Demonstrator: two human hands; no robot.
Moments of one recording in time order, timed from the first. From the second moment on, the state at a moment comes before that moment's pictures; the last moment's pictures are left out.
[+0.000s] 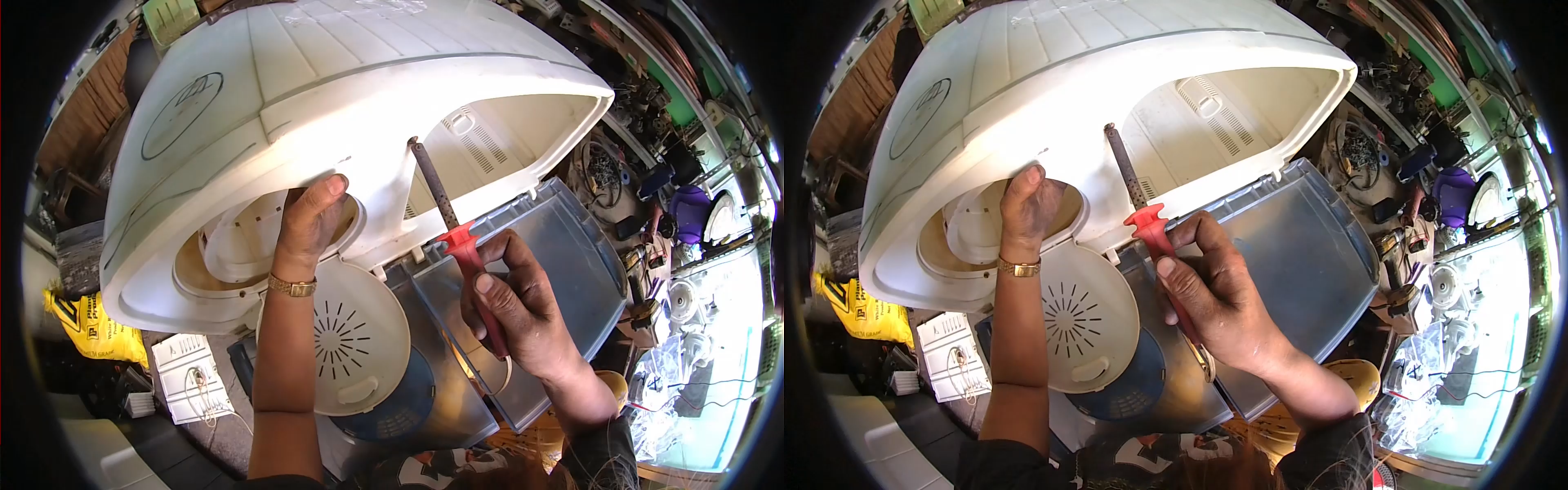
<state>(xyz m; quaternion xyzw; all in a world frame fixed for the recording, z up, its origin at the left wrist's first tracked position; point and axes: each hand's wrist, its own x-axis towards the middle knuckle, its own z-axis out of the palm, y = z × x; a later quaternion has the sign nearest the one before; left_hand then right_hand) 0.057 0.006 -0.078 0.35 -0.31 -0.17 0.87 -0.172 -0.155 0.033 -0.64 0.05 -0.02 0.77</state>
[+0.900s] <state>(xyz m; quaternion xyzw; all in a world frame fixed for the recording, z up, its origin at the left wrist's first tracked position) 0.040 -0.002 -0.066 0.32 -0.30 -0.16 0.88 -0.172 -0.154 0.036 -0.65 0.07 -0.02 0.76</state>
